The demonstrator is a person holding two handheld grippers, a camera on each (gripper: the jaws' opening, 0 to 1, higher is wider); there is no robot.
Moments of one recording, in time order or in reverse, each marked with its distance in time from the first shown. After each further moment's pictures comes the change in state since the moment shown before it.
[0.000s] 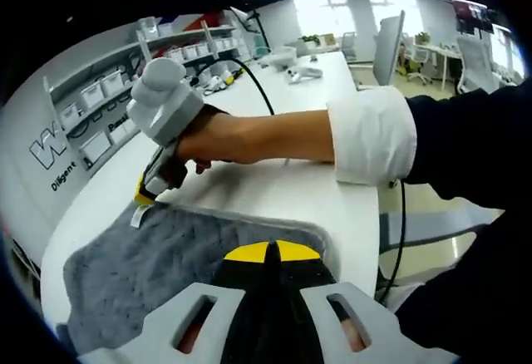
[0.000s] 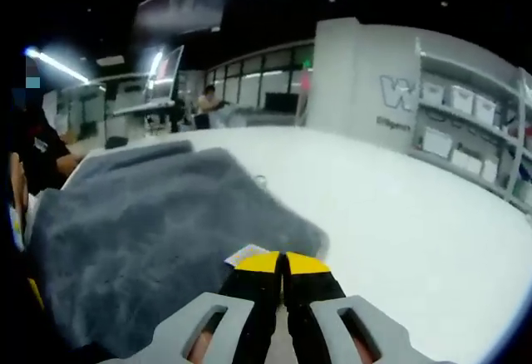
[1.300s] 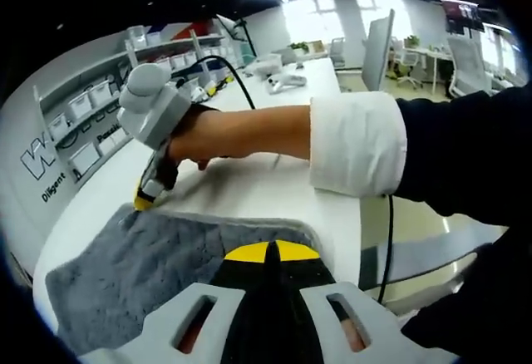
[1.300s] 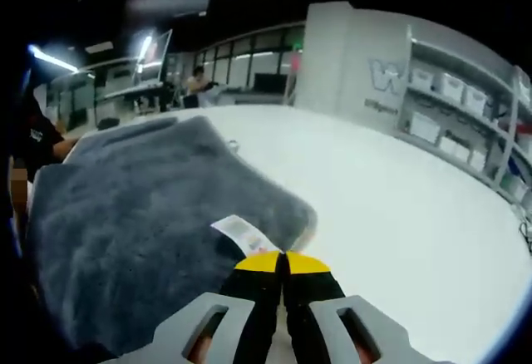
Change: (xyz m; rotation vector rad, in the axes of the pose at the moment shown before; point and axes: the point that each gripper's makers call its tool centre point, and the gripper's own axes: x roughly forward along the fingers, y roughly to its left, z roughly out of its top) left arm 0.045 -0.044 0.025 0.010 -0.034 -0.065; right arm -0.045 -0.044 -0.049 0.008 0.157 -0.054
